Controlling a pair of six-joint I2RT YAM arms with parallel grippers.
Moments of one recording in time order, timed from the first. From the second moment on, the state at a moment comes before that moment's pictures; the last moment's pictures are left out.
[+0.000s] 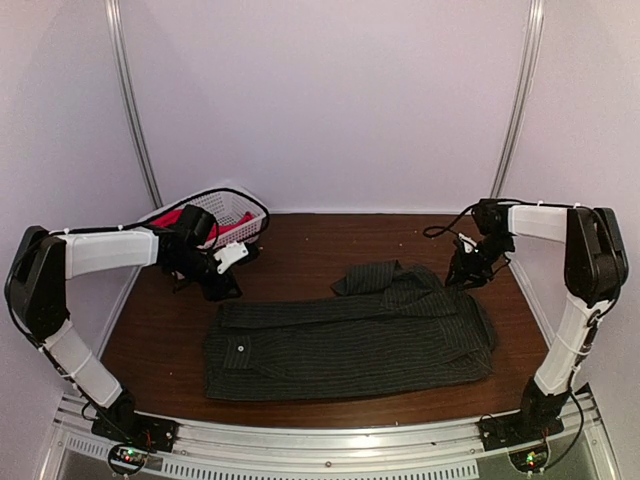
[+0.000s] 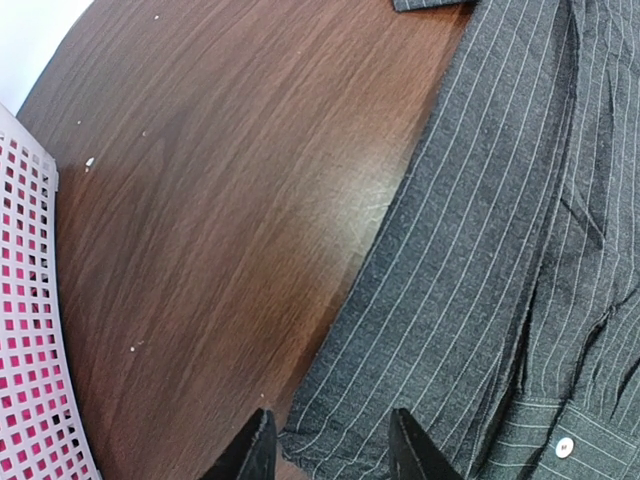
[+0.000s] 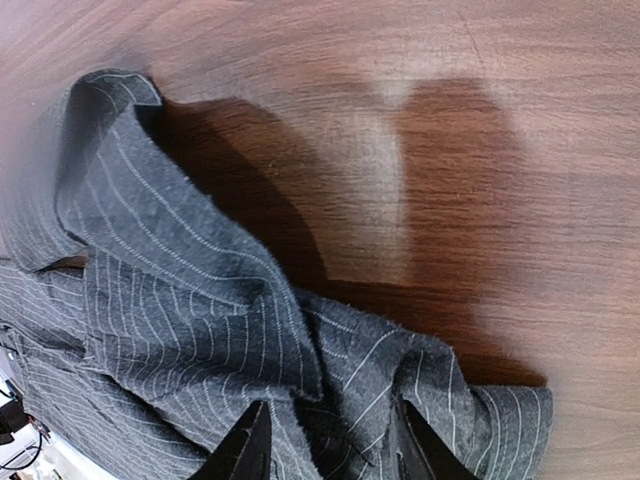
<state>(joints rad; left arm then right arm) -0.42 1.61 1.04 -0.47 0.24 0.58 0.07 1.83 1.30 -0.82 -0.32 0.19</state>
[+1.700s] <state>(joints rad) -0.42 1.65 1.04 -0.46 0.21 0.58 0.06 1.91 1.36 -0.82 -0.29 0.17</state>
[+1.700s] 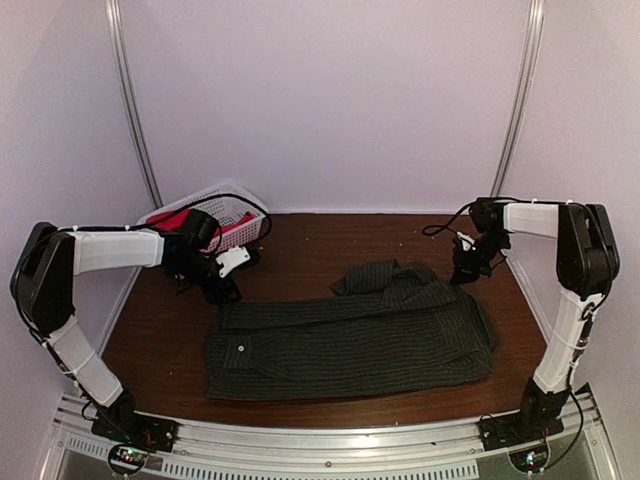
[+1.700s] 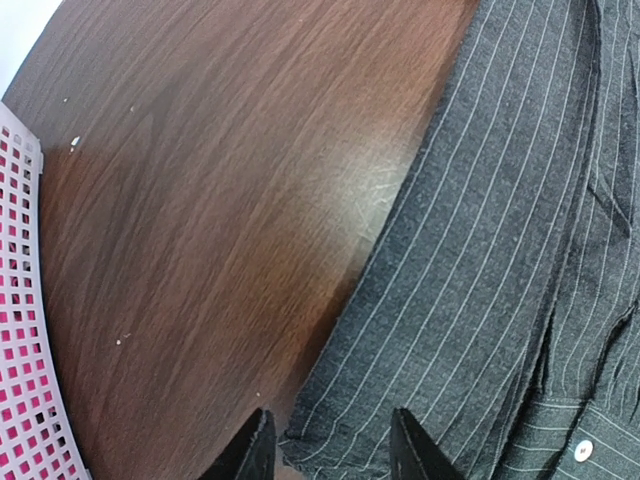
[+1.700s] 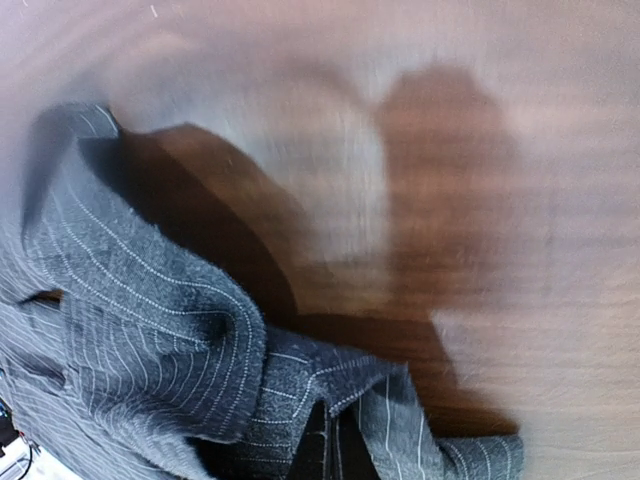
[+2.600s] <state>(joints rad) -0.42 1.63 1.15 -0.34 0.21 0.42 0.08 1.89 1.57 -0.74 -0.38 0.12</state>
